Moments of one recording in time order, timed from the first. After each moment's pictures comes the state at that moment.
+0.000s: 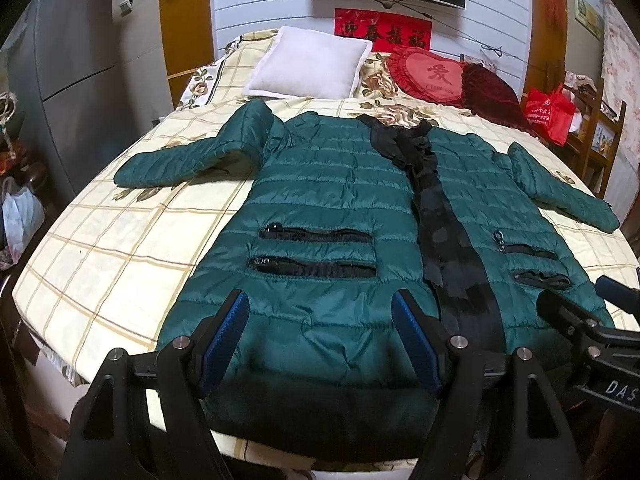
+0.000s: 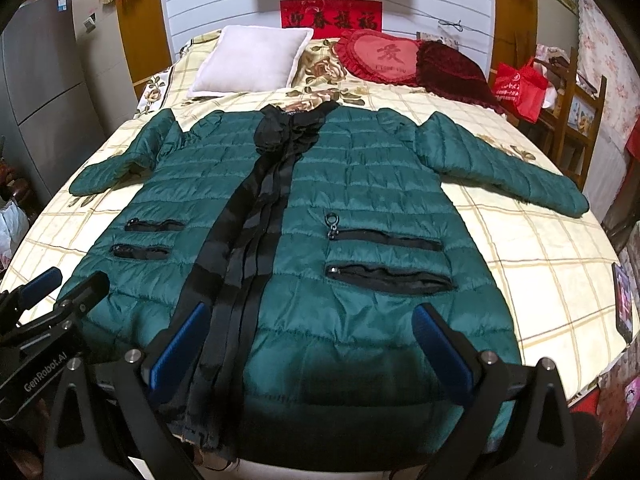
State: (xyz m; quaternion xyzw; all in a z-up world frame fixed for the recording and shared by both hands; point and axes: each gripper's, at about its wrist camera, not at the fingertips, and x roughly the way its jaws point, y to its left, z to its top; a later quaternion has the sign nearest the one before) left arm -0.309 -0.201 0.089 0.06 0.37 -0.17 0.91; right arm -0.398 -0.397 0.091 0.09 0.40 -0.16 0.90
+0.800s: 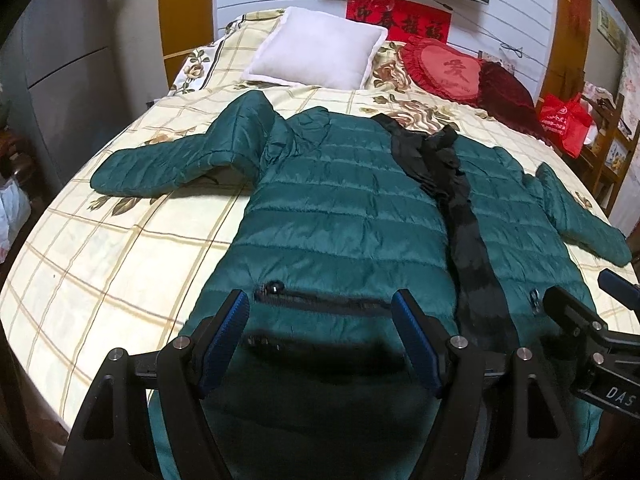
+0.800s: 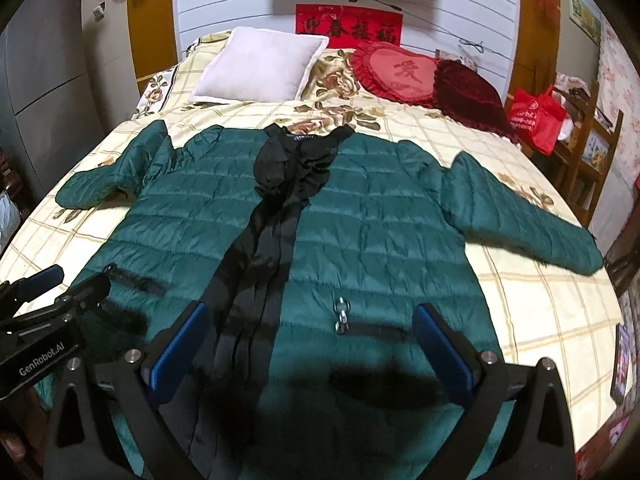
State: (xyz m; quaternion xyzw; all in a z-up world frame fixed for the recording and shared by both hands) left arm -0.217 -0.217 0.084 0.04 0.41 -0.17 0.90; right arm -0.309 -0.417 0.097 0.06 0.40 -0.15 0.90
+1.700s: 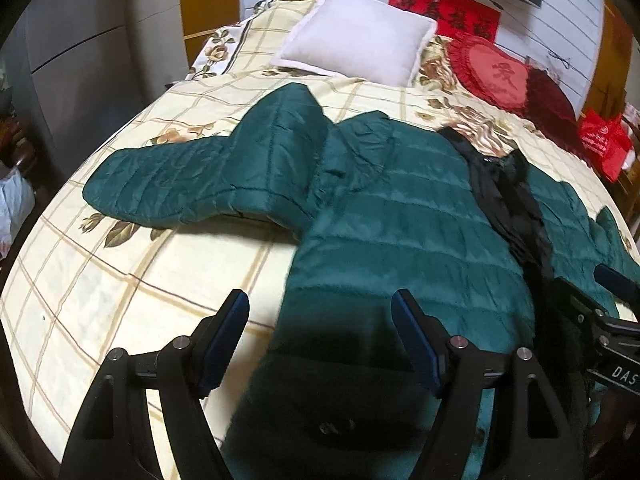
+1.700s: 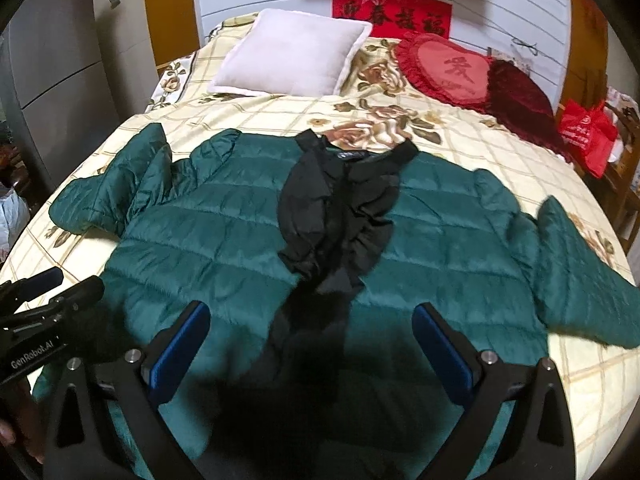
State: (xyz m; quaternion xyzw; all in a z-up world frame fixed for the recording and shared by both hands) left arm -0.100 -0.209 0.065 0.03 0.43 -0.12 0.89; right arm -0.170 -0.437 0.070 0.05 0.41 -0.08 0.91
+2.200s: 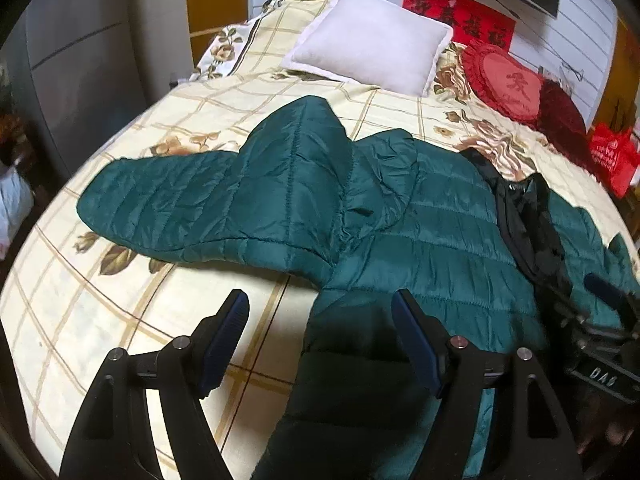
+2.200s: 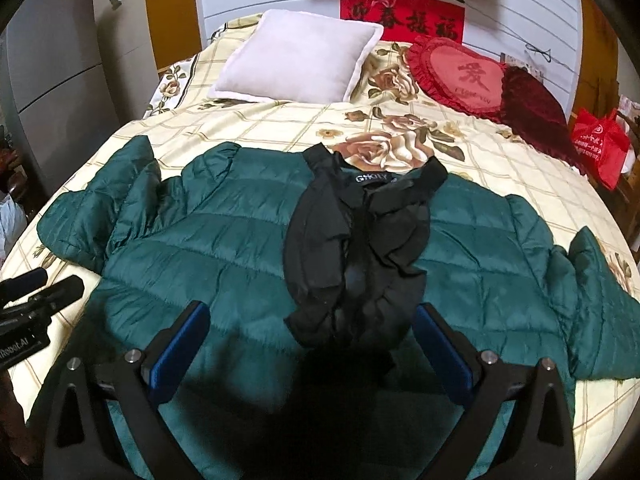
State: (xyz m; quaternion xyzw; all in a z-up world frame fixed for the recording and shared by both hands) left arm -0.057 -0.201 0.067 0.01 0.44 -0.11 0.89; right arm -0.115 -0.440 0.054 0.05 0.41 -0.08 0.91
